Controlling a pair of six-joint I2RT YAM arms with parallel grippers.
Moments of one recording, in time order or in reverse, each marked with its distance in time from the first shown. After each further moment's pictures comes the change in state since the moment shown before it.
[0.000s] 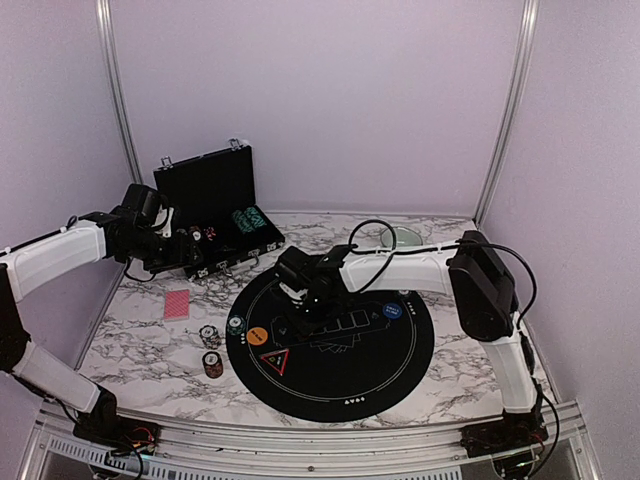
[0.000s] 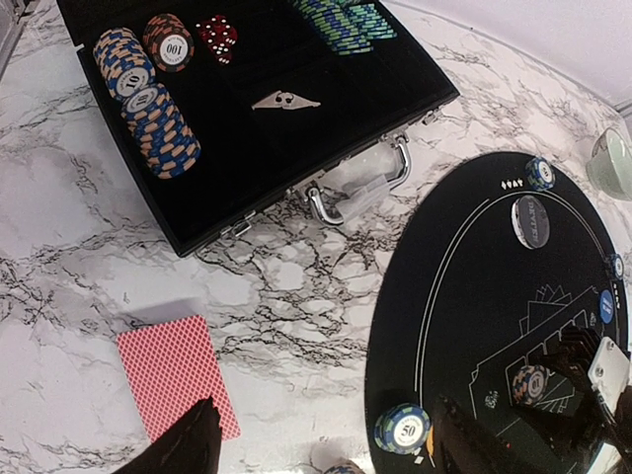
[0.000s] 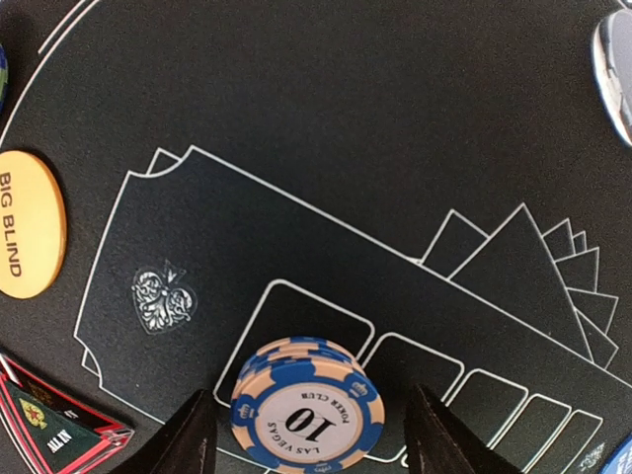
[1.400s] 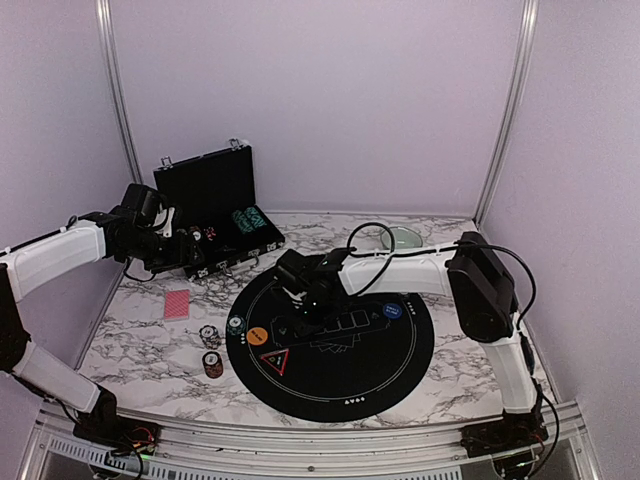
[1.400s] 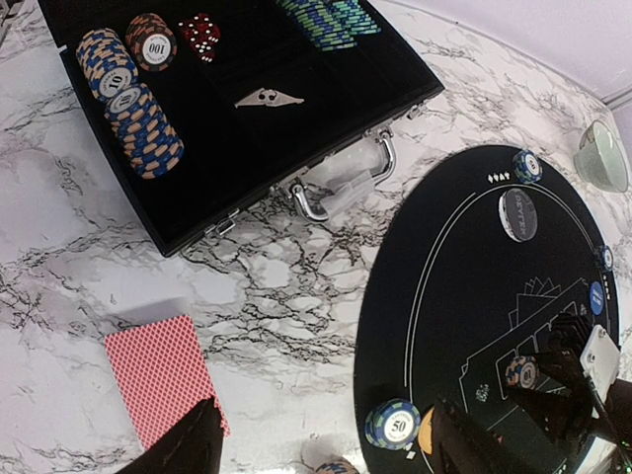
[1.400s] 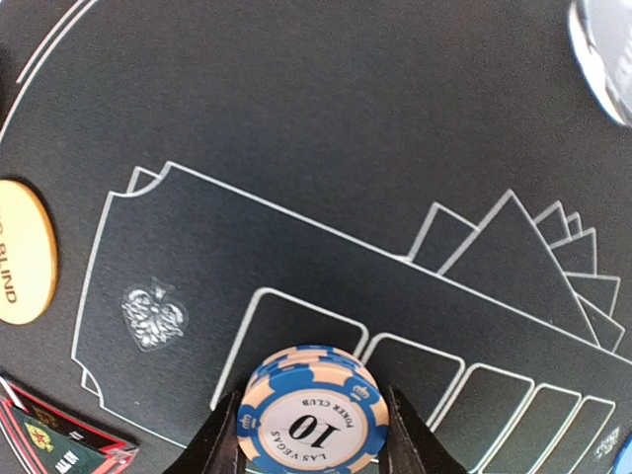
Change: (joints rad) left arm 0.005 0.000 0.000 0.003 0.038 0.010; right arm 0.002 0.005 -0.012 0.018 0.034 0.077
